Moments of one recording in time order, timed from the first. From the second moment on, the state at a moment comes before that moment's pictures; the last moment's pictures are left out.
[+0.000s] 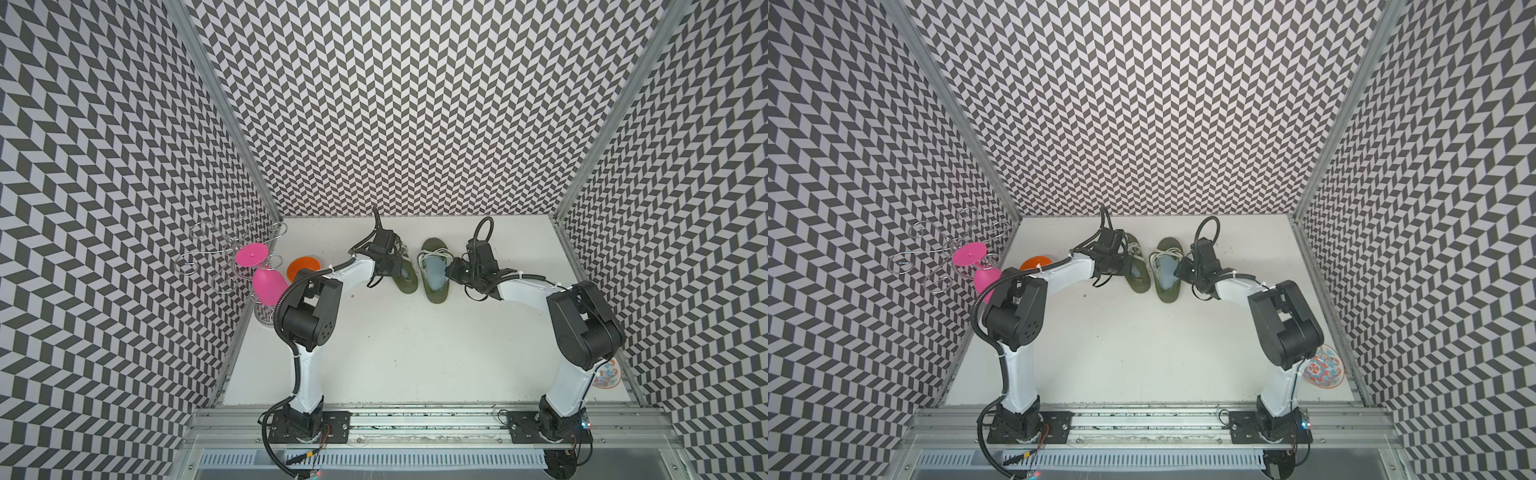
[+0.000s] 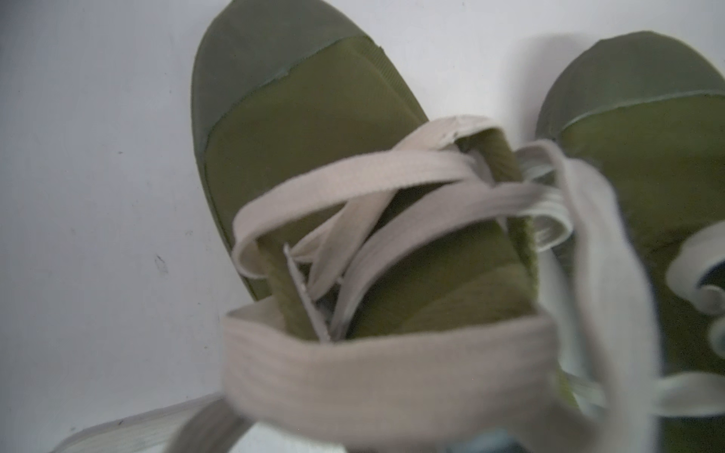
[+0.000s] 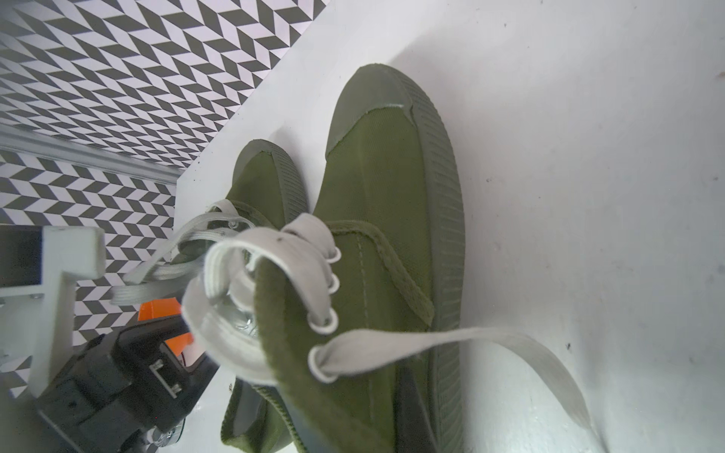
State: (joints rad) left arm -0.43 2.01 1.41 -0.33 0.03 -0.26; right arm 0.41 1.83 1.08 0.05 -0.19 0.80
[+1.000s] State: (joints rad) left arm -0.43 2.00 1.41 -0.31 0.03 0.12; right arm 0.38 1.90 1.14 0.06 -0.16 0.81
